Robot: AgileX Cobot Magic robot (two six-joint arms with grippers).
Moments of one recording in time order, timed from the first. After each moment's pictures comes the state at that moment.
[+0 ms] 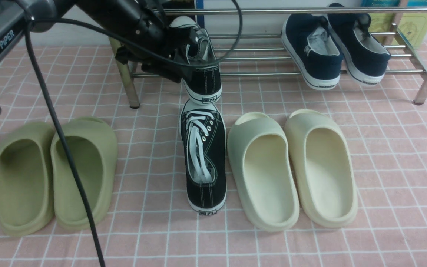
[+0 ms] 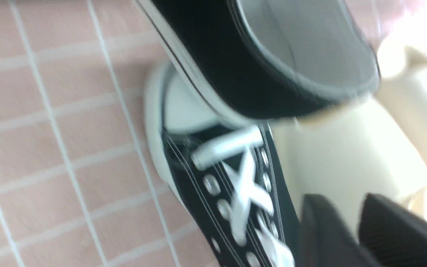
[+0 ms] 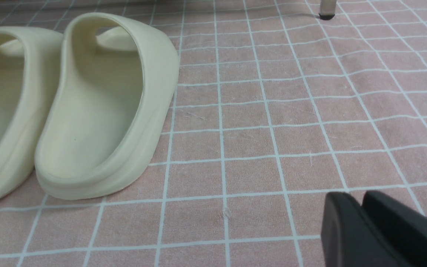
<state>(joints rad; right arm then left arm) -0.06 -0.01 0.02 0.12 0.37 -0.01 -0.26 2.08 -2.04 -0.45 1.17 0.13</state>
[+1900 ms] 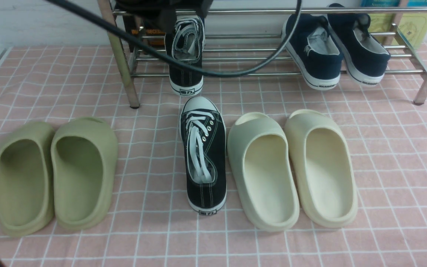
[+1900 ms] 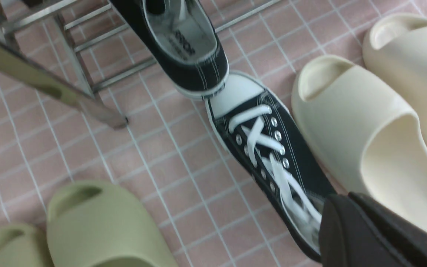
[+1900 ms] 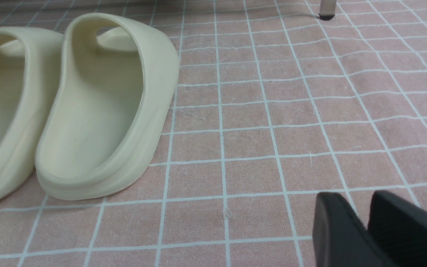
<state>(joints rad) -0.06 -0.01 0.02 0.12 0.37 -0.01 -0.57 1.63 -1.87 0.13 1.20 -0.06</state>
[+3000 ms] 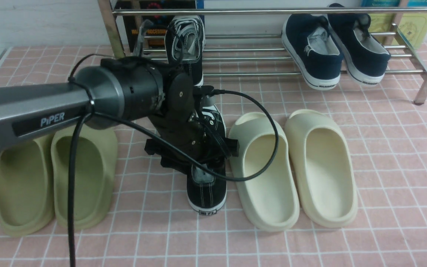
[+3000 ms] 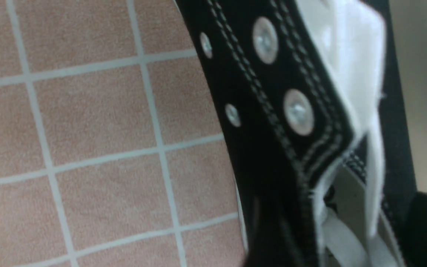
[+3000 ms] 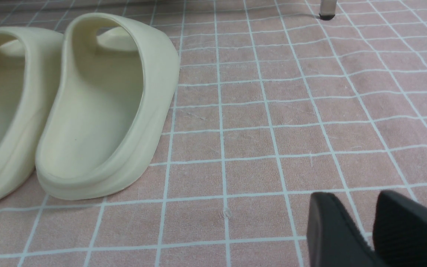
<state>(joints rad) -0.06 -0.01 0.02 0.12 0.37 -0.01 -0.57 1.90 -1.36 -0.05 0.70 -0.35</state>
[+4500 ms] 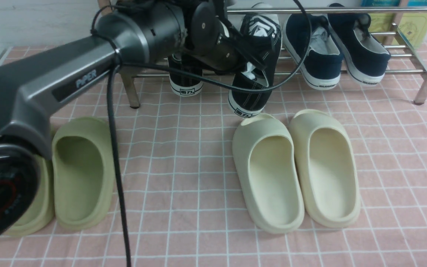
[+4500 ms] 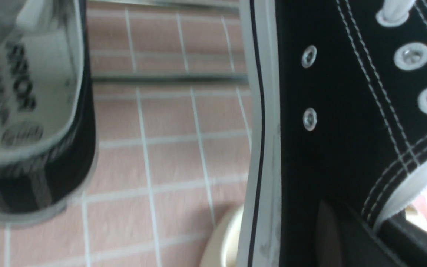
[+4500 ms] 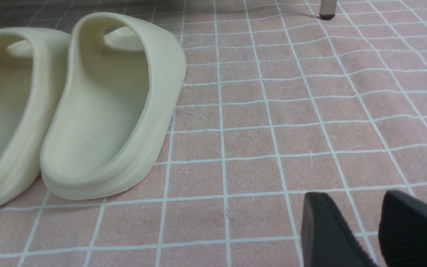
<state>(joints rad) -0.06 -0.01 0.02 0.12 0.37 -0.01 -0.57 2.07 -1.88 0.04 0.51 -0.49</state>
